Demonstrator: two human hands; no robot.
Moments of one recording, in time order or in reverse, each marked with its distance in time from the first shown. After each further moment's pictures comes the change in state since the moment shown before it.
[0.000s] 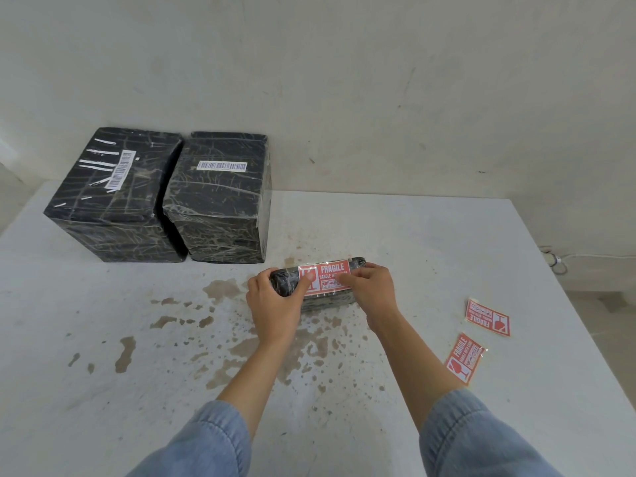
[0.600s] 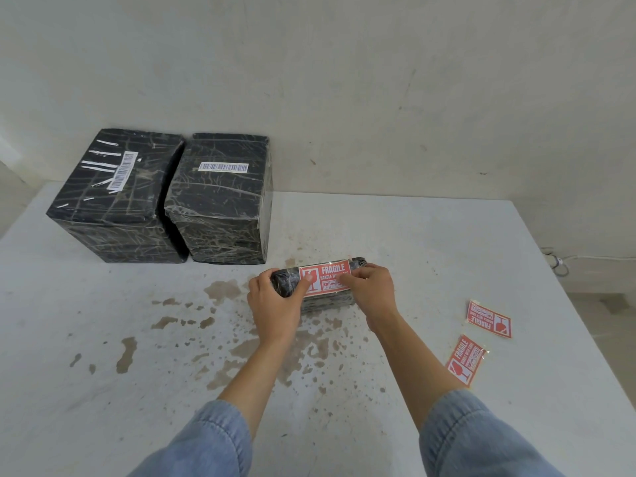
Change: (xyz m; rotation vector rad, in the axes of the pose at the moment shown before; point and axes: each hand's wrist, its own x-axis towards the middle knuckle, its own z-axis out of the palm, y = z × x) left_hand 0.005 -0.005 0.002 0.014 0.006 0.000; right_hand 0.001 0.000 0.000 -0.040 0.014 -0.022
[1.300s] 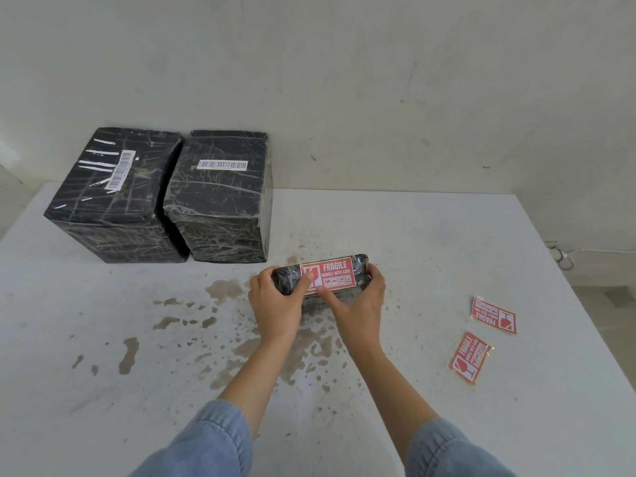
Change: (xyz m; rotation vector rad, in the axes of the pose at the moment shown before) left_hand 0.002 -0.001 0.001 -0.005 -0.005 -0.005; right_hand -0.051 0.015 0.021 -0.035 0.120 -0.182
